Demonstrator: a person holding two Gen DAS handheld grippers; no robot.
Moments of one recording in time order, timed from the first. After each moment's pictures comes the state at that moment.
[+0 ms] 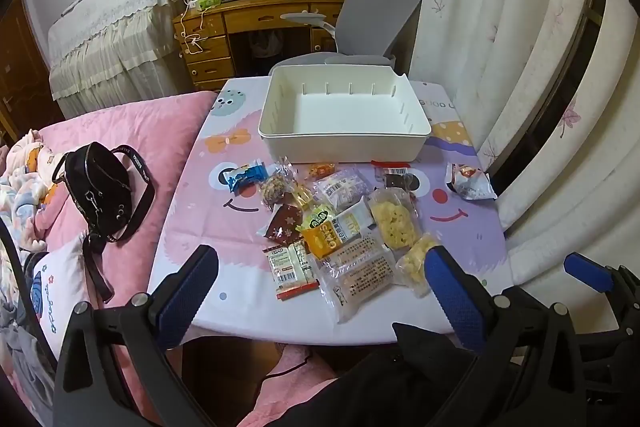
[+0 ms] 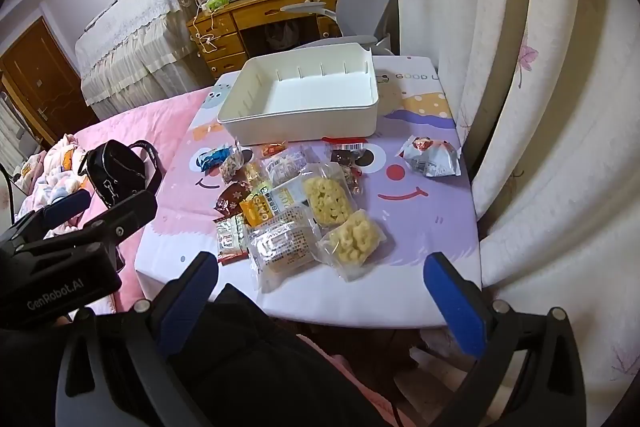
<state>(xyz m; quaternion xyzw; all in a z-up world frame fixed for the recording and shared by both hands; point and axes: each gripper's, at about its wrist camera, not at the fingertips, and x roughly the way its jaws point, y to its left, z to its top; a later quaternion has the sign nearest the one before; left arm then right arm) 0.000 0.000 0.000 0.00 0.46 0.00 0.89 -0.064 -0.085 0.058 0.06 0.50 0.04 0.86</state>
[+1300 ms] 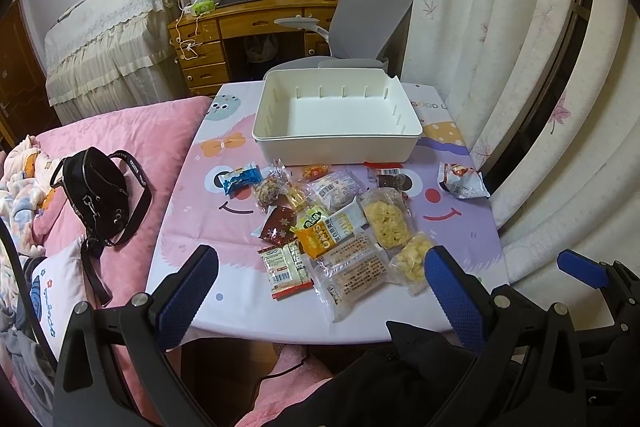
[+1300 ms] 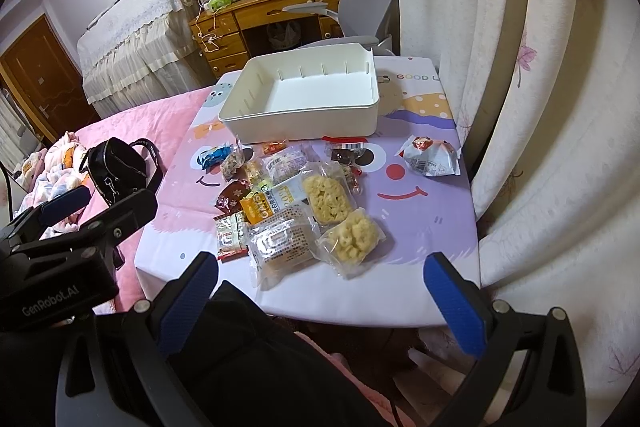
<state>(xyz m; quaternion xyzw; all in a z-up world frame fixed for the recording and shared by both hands) -0.006 -0.011 0.004 0.00 0.46 -0.01 0.89 -0.068 -0.086 0.057 0.05 0.51 0.04 0.86</state>
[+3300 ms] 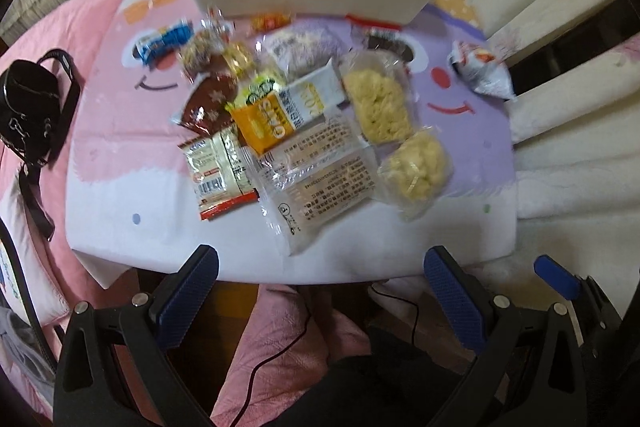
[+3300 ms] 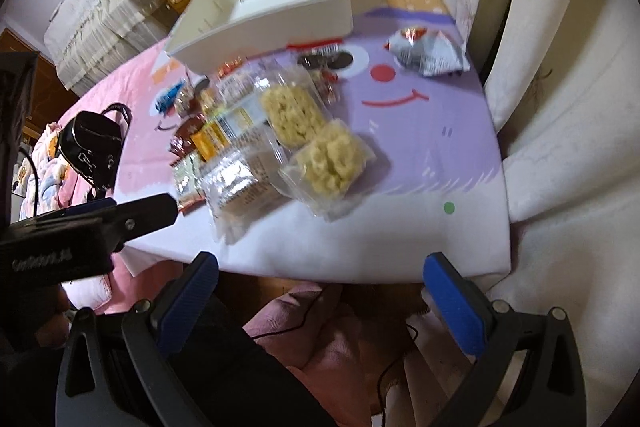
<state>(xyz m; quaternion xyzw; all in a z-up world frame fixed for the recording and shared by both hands) 0.064 -0.032 -0.144 -0.05 0.67 -0.05 0.74 -0.046 -0.113 -0.052 0.11 0.62 0.02 0.78</state>
